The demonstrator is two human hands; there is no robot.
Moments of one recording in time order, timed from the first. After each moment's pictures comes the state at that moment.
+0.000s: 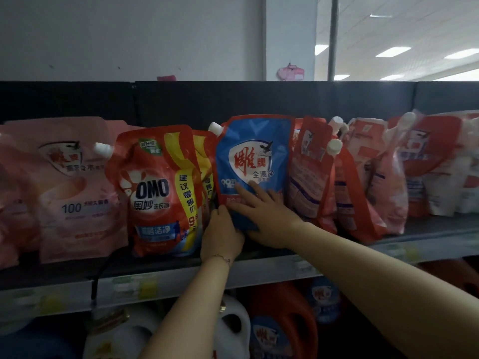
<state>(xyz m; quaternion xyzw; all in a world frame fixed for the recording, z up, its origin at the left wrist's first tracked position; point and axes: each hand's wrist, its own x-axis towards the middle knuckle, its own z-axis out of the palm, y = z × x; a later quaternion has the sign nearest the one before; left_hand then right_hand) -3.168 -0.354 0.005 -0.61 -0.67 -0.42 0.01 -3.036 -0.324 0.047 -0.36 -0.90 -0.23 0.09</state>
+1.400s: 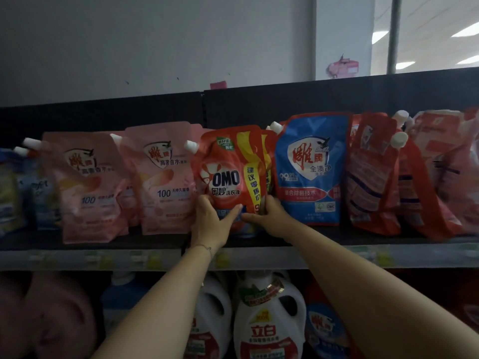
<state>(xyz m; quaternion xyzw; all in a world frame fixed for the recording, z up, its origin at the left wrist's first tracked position) -3.295 -0.427 0.010 -0.51 -0.66 -0.55 0.00 -3.149 -0.350 0.025 -0.38 -0.77 0.37 0.36</state>
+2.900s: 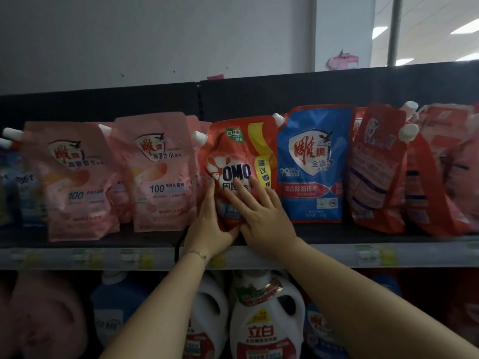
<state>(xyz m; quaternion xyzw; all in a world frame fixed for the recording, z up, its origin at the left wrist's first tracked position) -3.303 -0.430 -0.007 -0.63 -0.60 -0.48 0.05 -3.153 -0.373 0.001 -0.27 -0.87 -0.21 0.36</state>
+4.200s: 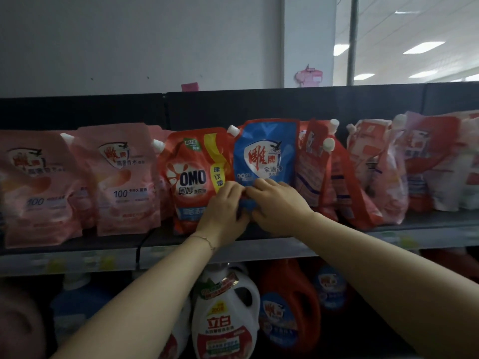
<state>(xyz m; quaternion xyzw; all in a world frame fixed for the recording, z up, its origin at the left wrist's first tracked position) -3.195 -0.422 0.035 -0.76 -0.48 -0.39 0.20 -3.031 -0.410 0.067 -0.31 -0.88 -0.26 0.27</state>
